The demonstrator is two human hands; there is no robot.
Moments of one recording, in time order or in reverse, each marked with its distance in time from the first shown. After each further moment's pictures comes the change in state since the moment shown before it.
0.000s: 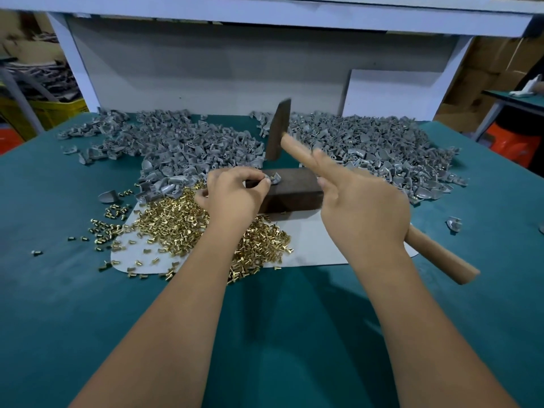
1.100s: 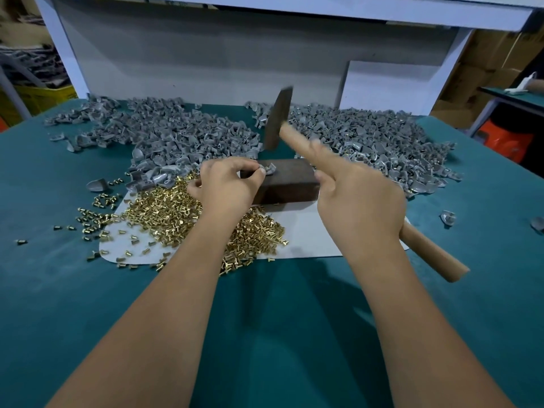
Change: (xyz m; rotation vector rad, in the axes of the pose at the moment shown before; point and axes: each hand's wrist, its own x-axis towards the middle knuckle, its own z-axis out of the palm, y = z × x) left_hand 0.000 0.000 0.000 -0.013 -0.028 -0.002; right_hand 0.000 0.001 0.000 0.030 -0.003 0.019
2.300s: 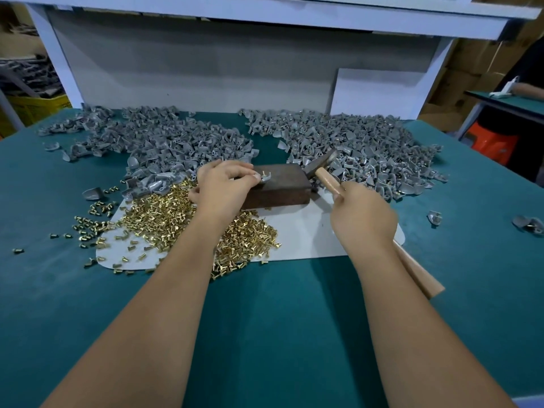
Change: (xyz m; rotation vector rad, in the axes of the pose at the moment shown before) left_hand -0.006 0.004 -0.014 -0.245 -0.172 0.024; right_hand 0.008 0.043 0.038 -0.033 -0.230 0.307
